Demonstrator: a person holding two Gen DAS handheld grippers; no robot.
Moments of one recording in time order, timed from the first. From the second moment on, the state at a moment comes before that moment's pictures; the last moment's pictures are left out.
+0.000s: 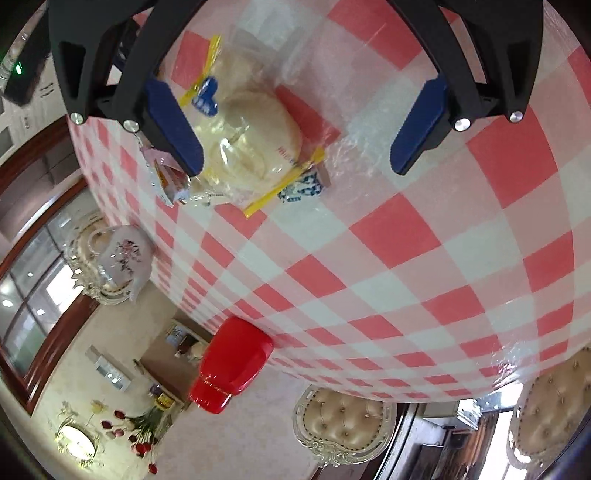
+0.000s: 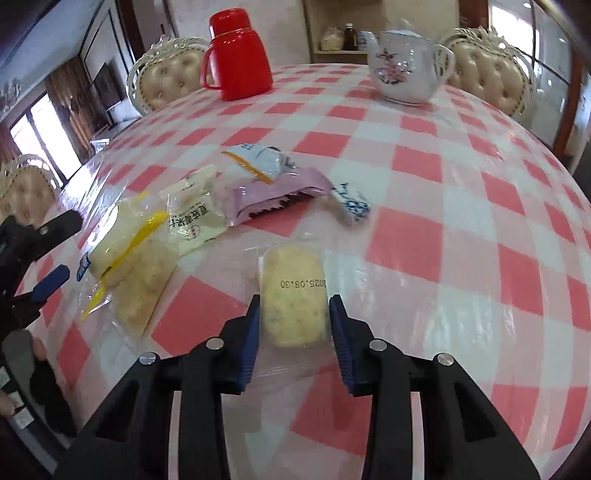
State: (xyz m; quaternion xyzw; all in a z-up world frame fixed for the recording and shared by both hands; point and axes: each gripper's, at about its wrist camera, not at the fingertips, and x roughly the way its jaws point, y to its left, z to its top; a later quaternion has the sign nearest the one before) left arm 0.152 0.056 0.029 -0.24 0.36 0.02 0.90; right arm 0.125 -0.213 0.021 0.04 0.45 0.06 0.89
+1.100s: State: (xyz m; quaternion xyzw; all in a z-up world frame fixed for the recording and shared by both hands) left arm 0.158 0.029 0.005 0.00 0.45 0.01 0.89; right arm 0.123 -0.200 0.019 0.01 0.45 0.06 0.89
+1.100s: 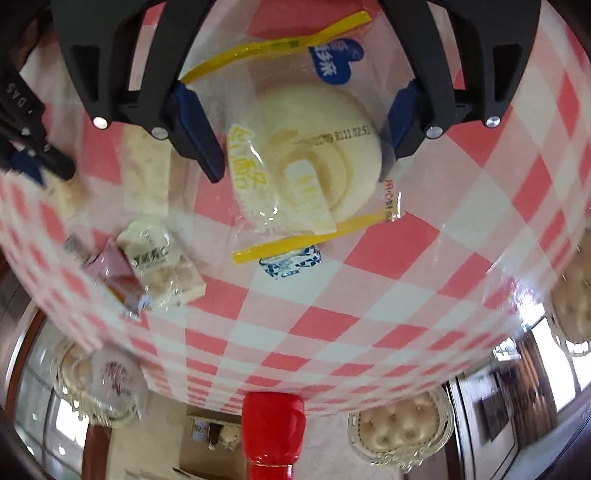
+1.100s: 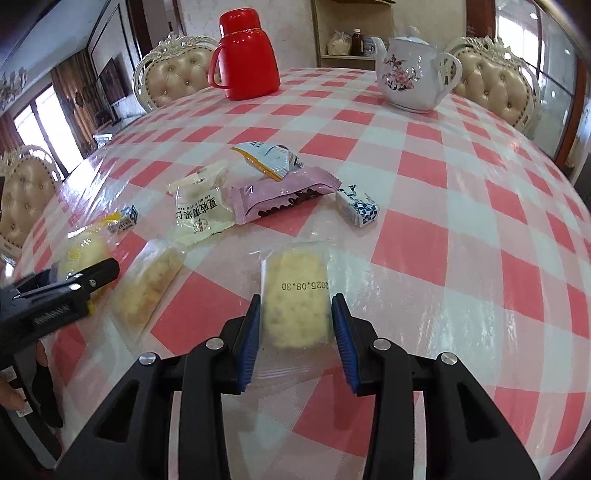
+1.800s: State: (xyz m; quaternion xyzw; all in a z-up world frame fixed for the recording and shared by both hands) left arm 0.102 0.077 0.029 -0.10 0.40 -0.01 0.91; right arm 0.096 -0.210 0.028 0.10 0.42 0.13 0.89
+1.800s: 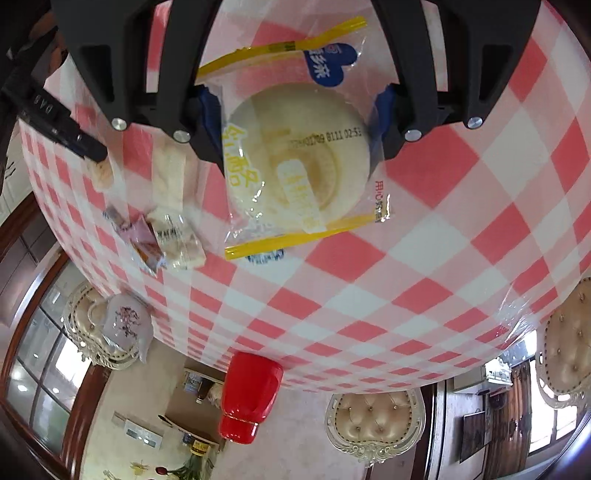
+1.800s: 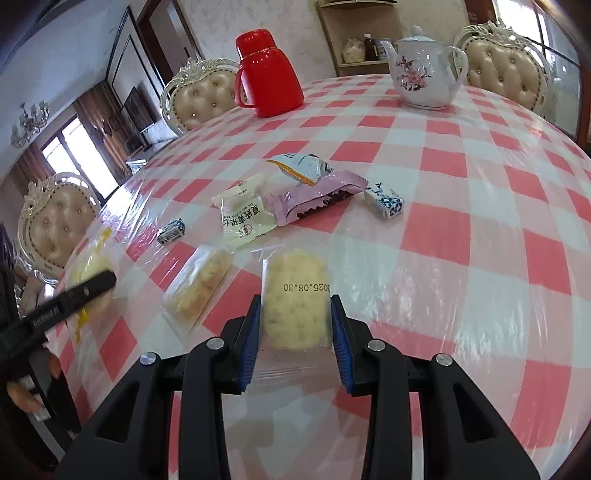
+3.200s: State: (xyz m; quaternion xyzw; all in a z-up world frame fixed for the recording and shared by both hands) left arm -0.080 0.048 0.050 -0.07 0.35 -0.04 0.93; right arm -0.084 -0.154 0.038 0.14 0.41 0.22 0.87
